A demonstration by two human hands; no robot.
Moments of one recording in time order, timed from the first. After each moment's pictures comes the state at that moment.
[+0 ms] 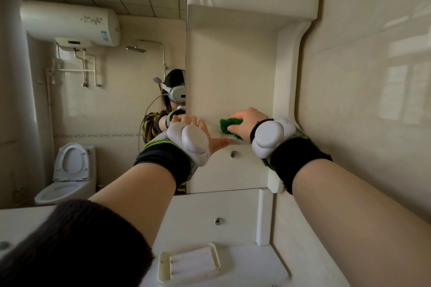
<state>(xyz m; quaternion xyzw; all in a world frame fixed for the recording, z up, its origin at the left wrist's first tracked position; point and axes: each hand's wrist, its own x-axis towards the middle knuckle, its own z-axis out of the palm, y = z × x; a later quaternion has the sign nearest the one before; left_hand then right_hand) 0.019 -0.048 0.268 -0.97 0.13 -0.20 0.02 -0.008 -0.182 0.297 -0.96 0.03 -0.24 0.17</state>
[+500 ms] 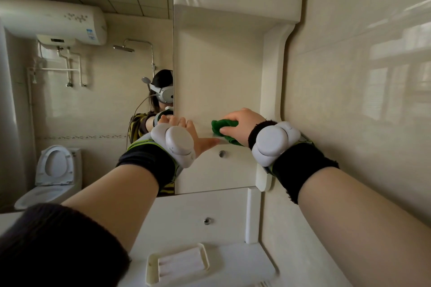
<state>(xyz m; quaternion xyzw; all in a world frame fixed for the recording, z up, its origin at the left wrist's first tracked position) 0.011 -0.046 0.268 -0.97 0.14 -0.19 0.00 -0.033 -0.188 0.293 -0.96 -0.01 -0.24 0.17</state>
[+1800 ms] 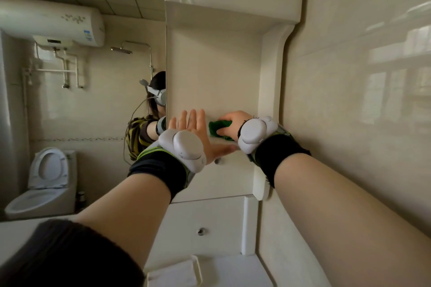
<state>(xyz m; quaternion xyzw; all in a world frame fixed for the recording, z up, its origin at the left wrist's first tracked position) -0.003 -0.075 0.271 -0.94 0.21 -0.23 -0.12 0.012 -0.205 0.307 -0.96 0.02 -0.17 0.21</state>
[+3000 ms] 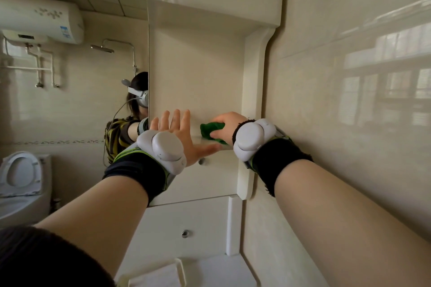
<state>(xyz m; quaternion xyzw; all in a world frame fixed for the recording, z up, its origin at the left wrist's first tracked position) 0.015 -0.075 0.263 -0.94 0.21 -0.26 -0.10 -0.018 -0.209 0.309 -0.97 0.04 -0.16 0.15</state>
